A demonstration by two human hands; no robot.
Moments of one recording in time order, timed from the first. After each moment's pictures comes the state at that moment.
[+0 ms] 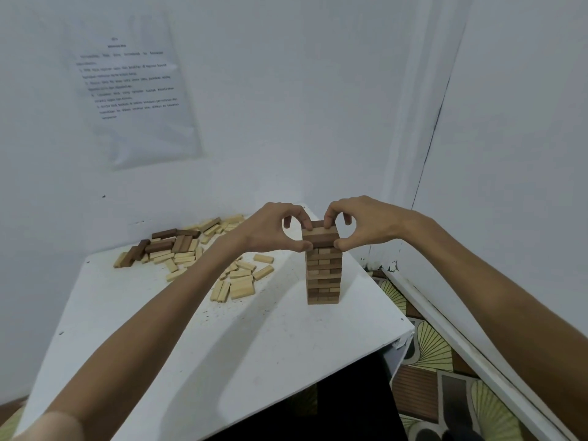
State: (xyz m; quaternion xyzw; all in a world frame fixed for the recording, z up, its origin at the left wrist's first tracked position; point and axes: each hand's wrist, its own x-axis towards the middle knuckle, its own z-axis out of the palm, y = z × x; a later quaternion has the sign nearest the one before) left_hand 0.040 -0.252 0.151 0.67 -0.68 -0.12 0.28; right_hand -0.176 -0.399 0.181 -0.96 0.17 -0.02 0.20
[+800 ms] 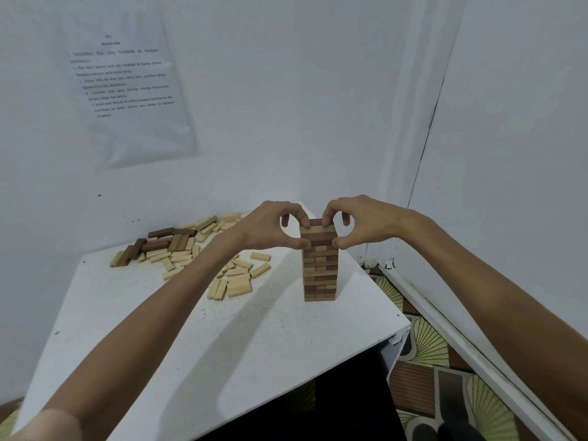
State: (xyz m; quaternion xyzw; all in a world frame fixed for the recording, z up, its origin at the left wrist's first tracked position) left_hand 0.037 -0.255 0.150 0.67 -0.68 -0.12 0.28; right_hand -0.181 -0.397 0.179 -0.96 0.18 -0.03 0.20
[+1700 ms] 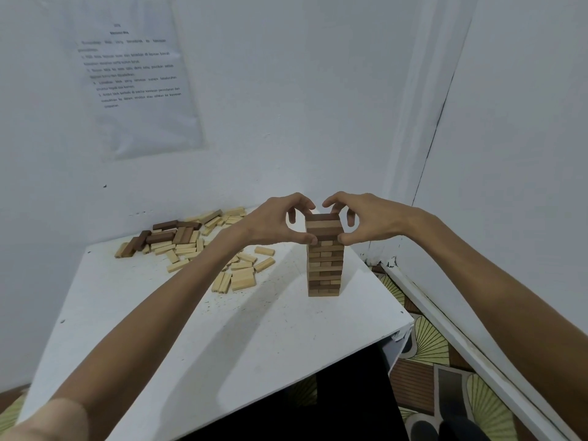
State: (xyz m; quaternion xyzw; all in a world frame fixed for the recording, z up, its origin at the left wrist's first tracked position) left_hand 0.038 -0.254 0.147 0.68 -0.67 -0.13 0.26; right_hand -0.176 -0.397 0.175 -0.96 0.20 -0.01 0.19
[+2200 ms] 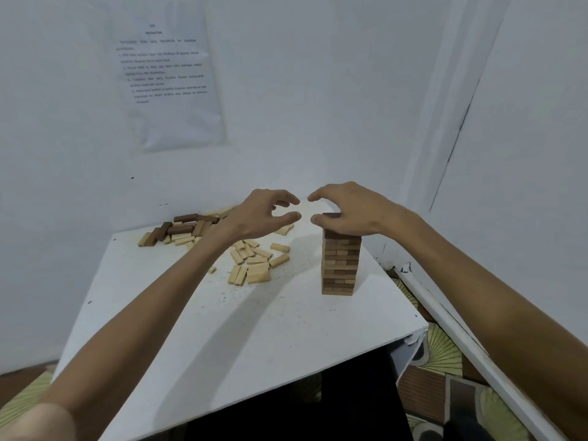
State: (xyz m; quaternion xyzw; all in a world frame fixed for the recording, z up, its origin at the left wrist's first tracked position) left_hand 0.066 -0.210 0.155 0.73 -0.62 -0.07 0.29; right_hand -0.134 -0.350 0.189 -0.98 0.15 -0.09 0.09
